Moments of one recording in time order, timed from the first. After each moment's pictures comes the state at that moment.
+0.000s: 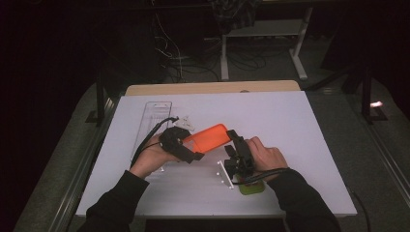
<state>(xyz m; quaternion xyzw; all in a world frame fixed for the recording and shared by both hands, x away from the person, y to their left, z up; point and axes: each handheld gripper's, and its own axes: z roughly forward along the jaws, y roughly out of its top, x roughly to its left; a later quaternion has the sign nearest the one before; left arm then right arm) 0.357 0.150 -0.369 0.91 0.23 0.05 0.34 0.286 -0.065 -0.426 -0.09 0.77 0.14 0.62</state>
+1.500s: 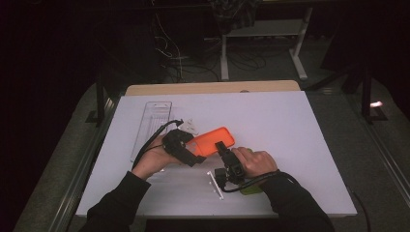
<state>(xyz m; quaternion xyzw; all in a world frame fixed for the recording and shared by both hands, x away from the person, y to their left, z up) 0.353 0.142 -0.374 0.92 0.21 0.06 0.32 0.273 -0.041 -0.439 -0.13 0.76 0.13 0.63</state>
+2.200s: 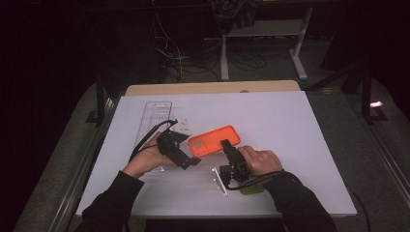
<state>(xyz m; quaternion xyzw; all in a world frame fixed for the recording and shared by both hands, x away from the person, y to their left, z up) 0.350 0.160 -0.370 0.91 0.19 0.06 0.35 0.278 -0.054 -0.436 -0.12 0.76 0.12 0.63</state>
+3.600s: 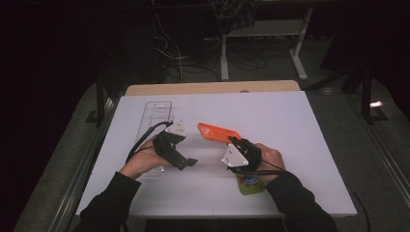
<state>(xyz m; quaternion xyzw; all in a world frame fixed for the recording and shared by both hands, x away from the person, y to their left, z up) 0.351 0.170 -0.374 0.92 0.19 0.07 0.34 0.297 -0.081 -0.407 0.11 0.83 0.28 0.46</state>
